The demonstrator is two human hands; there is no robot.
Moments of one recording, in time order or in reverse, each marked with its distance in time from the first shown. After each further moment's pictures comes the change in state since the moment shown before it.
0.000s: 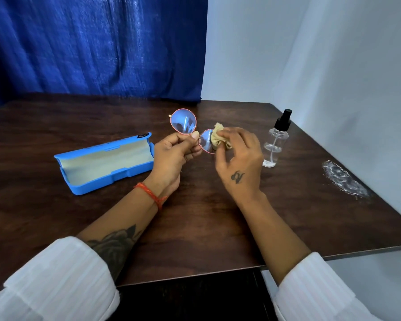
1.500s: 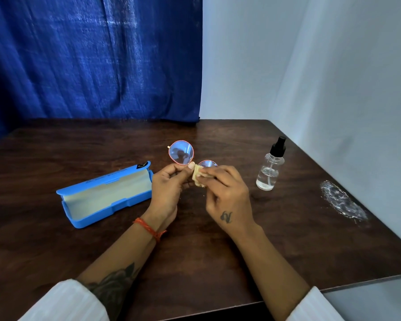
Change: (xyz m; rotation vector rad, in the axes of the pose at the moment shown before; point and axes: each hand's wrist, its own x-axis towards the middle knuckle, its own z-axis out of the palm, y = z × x) left_hand 0.002 0.000 -0.004 0.086 -0.002 0.024; right_hand -0.005 -0.004 -0.001 0.052 -0.168 -0.183
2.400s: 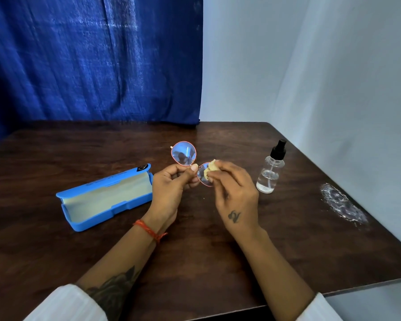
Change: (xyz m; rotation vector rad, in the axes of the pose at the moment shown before) left_hand 0.003 0.002 0.001 0.029 0.015 -0.001; right_hand 0.001 0.005 -0.004 0.017 0.116 0.108
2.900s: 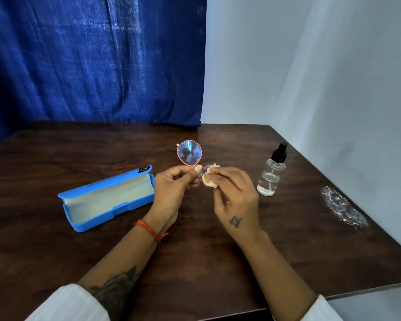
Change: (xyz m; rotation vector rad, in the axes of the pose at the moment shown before) left_hand 0.001 0.001 0.000 0.027 -0.030 0.020; right_hand 0.002 -0.002 -0.003 0.049 -0.003 -0.087
